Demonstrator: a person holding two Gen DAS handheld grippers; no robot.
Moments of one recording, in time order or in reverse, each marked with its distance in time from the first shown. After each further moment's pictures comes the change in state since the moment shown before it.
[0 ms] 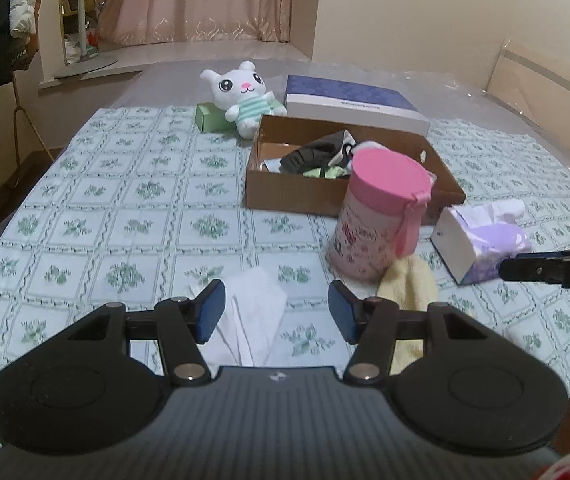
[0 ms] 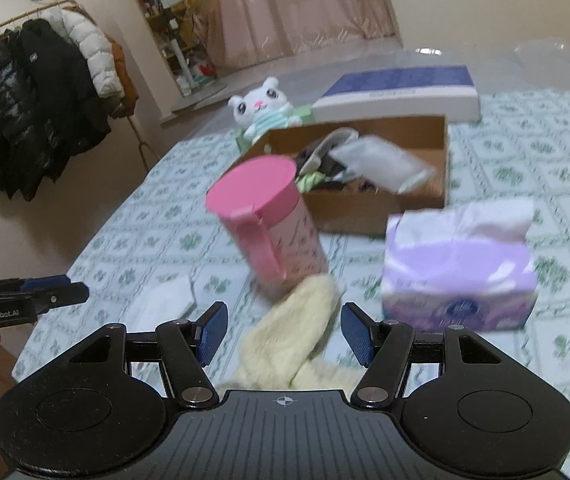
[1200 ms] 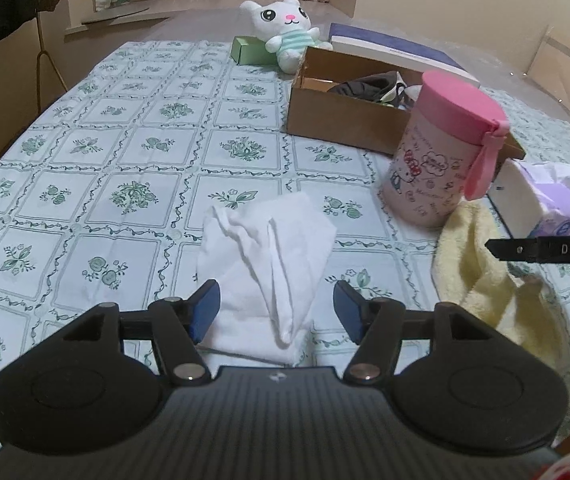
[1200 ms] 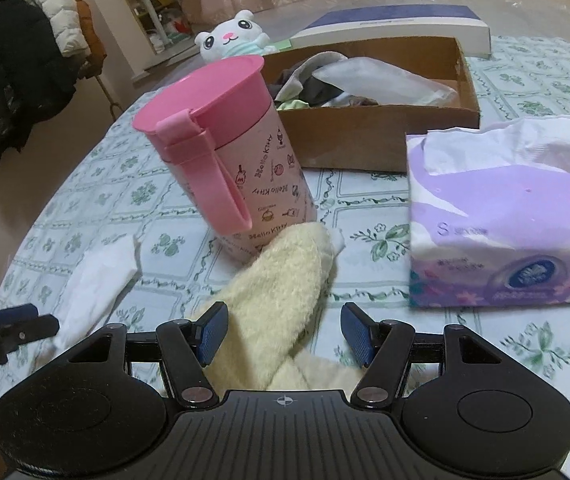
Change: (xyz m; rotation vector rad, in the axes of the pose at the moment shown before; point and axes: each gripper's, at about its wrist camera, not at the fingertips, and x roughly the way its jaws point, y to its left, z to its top) left arm 0.066 0.025 -0.046 -0.085 0.111 0.073; right arm 0.098 -0.018 -0.021 0.032 0.126 -0.057
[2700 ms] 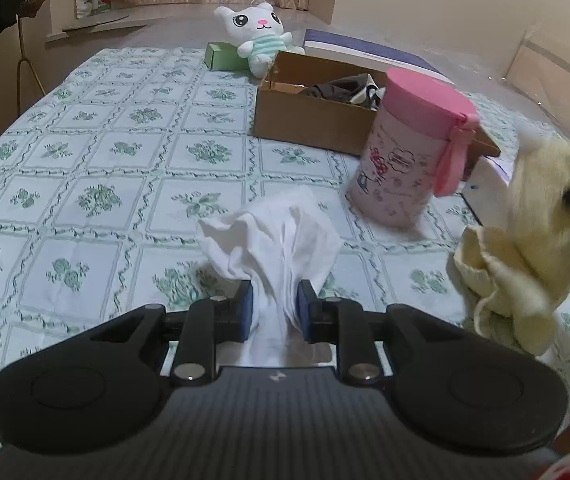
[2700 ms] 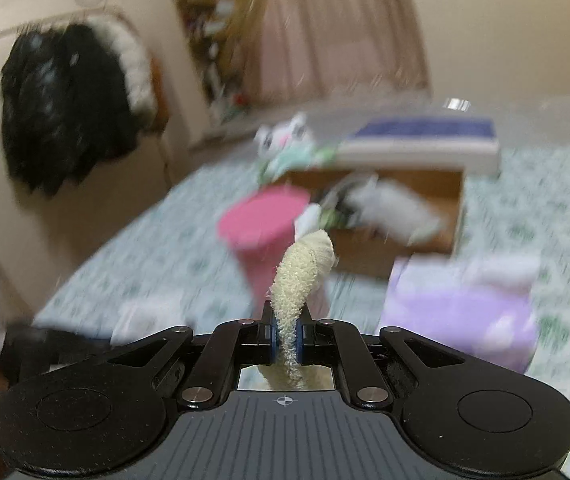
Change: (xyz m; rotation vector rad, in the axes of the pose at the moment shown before) left arm 0.001 -0.017 -0.008 0.012 -0.030 -0.066; right arm -0.106 0.004 -0.001 -0.162 -0.254 0.101
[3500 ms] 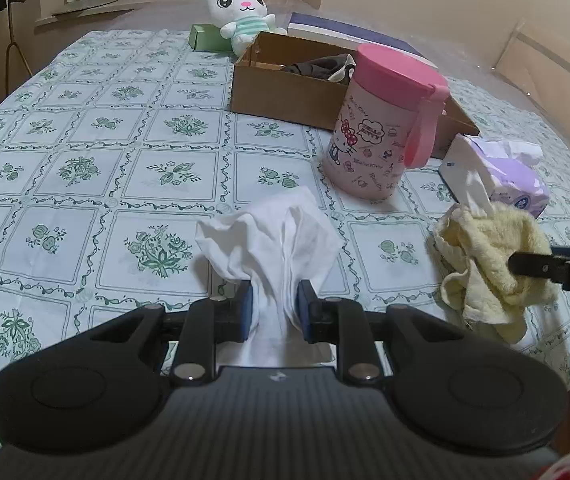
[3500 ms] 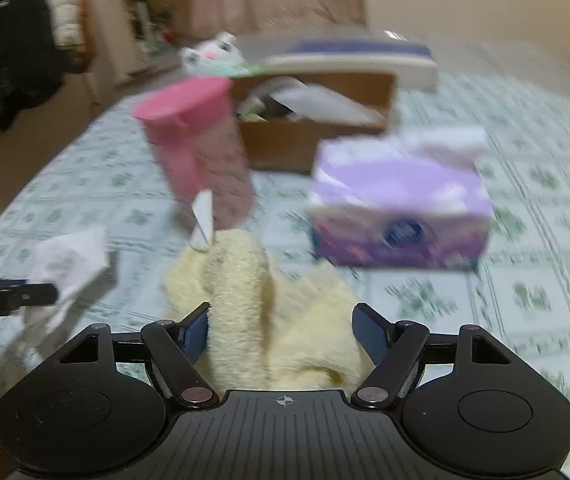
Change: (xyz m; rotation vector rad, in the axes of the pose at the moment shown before) left arm -0.005 -0.015 -0.015 -0.009 0.044 -0.041; right arm 0.029 -0.015 -0.052 0.053 0.194 -0.231
